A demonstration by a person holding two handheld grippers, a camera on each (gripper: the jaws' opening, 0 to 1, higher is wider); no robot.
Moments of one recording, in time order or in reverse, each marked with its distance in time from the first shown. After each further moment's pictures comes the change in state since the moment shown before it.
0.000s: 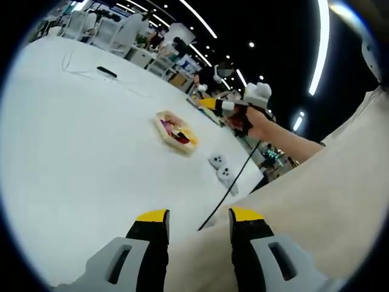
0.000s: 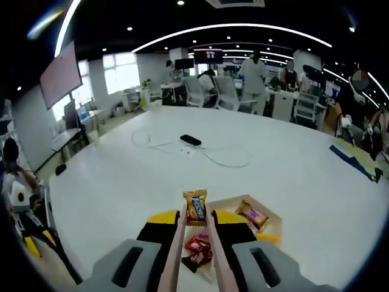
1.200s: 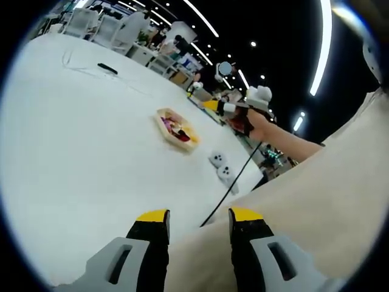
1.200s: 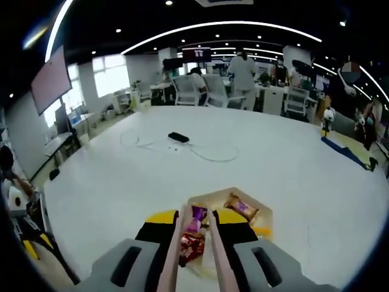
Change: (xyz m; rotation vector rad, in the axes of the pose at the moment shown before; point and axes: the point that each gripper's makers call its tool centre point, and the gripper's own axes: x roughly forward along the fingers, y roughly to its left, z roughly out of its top) left arm 0.005 0.000 -0.003 -0.014 0.011 0.001; right arm -0.010 -0.005 -0.011 0.047 0.008 -0.050
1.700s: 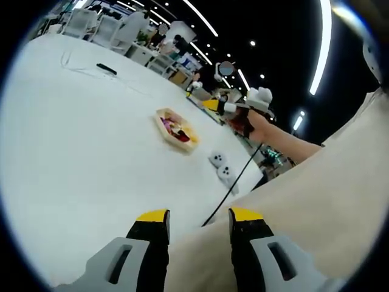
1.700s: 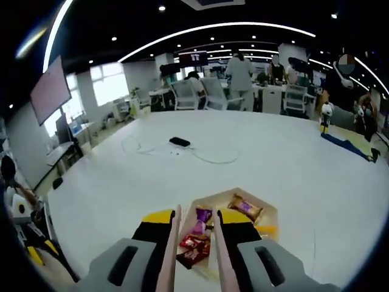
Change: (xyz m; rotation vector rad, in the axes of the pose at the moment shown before) left arm 0.002 -0.001 0.002 0.006 0.003 -0.002; right arm -0.002 0.001 0.001 0.051 -0.032 0.017
